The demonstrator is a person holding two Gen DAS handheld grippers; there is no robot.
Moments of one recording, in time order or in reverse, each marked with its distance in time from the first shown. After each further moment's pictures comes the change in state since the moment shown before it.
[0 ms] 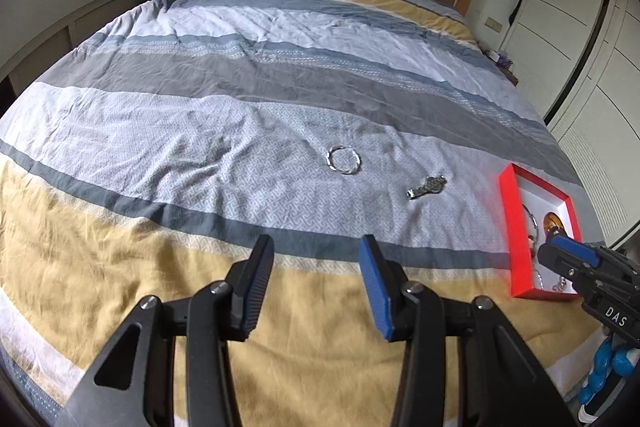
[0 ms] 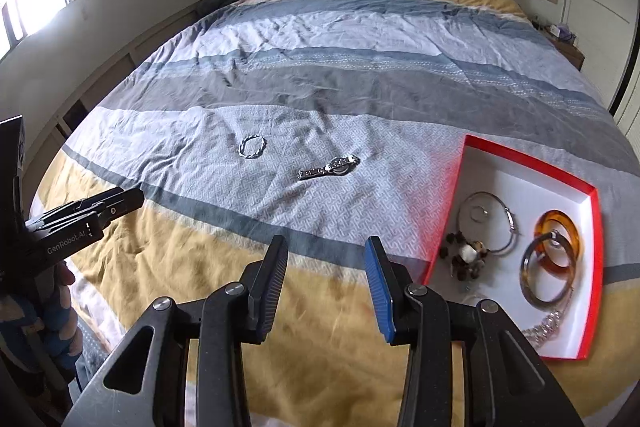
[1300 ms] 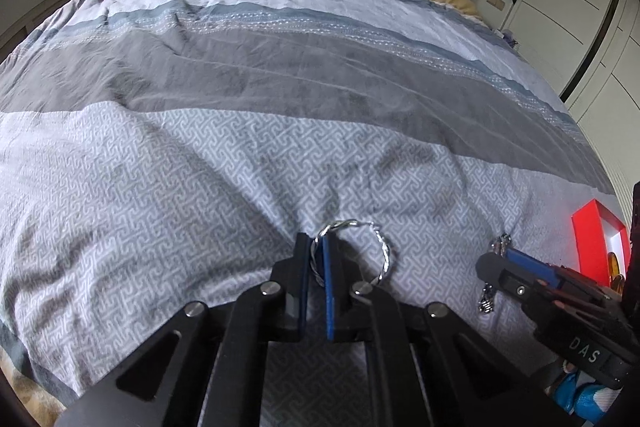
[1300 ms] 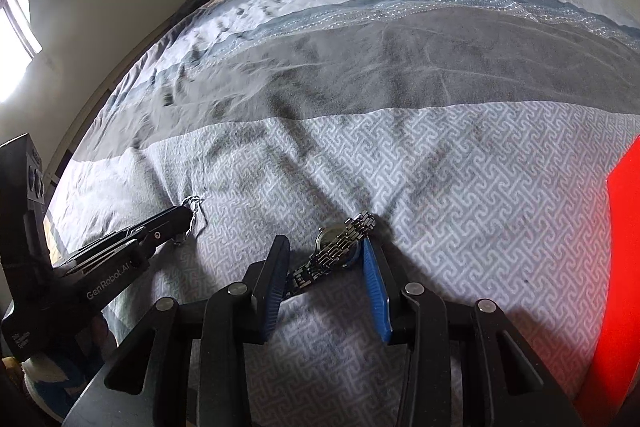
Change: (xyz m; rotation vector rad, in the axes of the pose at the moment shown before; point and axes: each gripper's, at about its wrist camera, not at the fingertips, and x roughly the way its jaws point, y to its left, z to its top) left arm 0.179 -0.015 0.061 0.047 0.062 -0.035; right arm 0.187 -0.028 0.061 0.181 0.043 0.095
